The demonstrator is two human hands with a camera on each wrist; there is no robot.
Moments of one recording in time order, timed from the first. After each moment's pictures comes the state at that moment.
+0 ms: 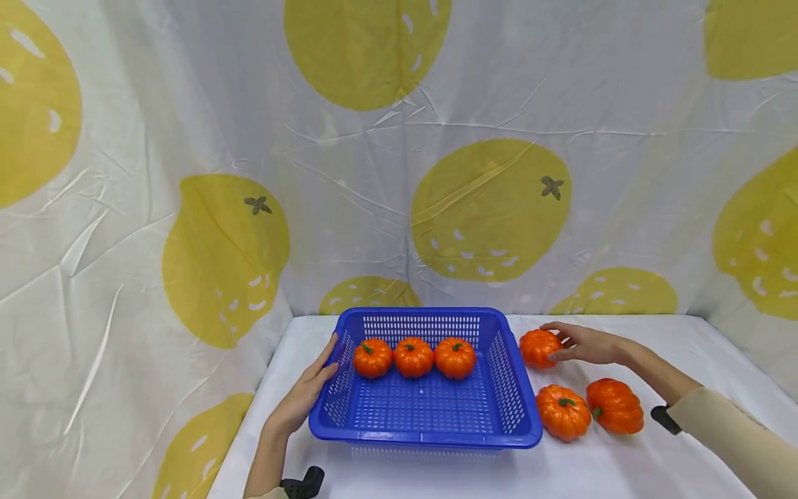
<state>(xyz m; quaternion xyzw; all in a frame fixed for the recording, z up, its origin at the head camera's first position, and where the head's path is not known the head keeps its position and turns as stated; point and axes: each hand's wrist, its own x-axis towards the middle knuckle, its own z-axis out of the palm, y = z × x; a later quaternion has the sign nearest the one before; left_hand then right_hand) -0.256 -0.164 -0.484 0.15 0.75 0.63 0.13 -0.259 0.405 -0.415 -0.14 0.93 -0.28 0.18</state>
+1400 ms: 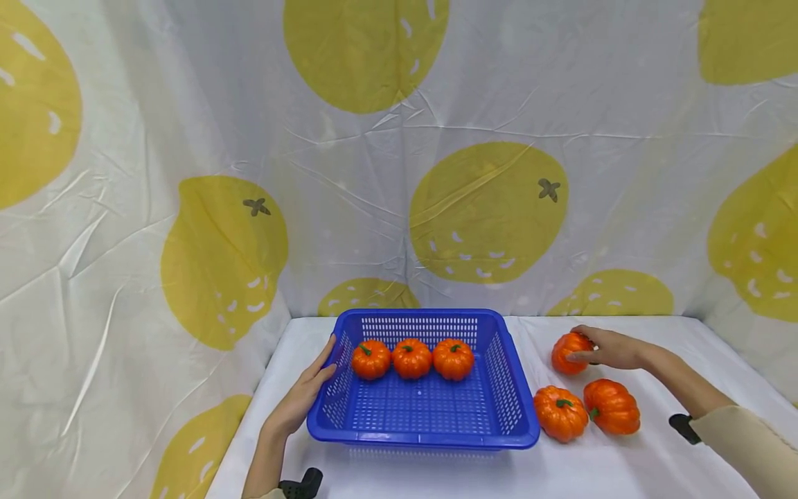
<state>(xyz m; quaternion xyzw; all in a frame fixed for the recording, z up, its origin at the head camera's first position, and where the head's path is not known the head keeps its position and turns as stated) -0.255 -0.164 -0.485 0.14 0.75 0.63 0.13 -0.236 0.428 -0.397 -0.09 0.96 -0.20 0.16</state>
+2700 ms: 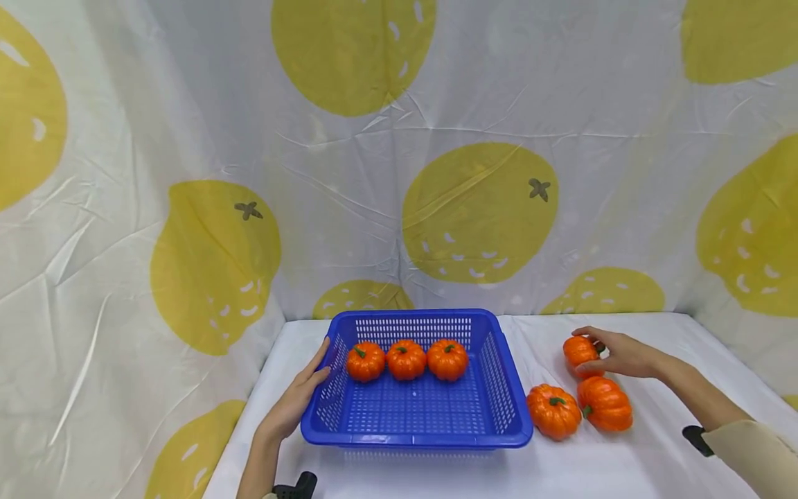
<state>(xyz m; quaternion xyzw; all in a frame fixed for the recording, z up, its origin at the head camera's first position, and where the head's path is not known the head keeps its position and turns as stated) -0.255 -0.165 -0.484 0.14 0.75 0.63 0.14 -0.214 0.452 -0.415 -0.10 0.97 -0.22 0.09</state>
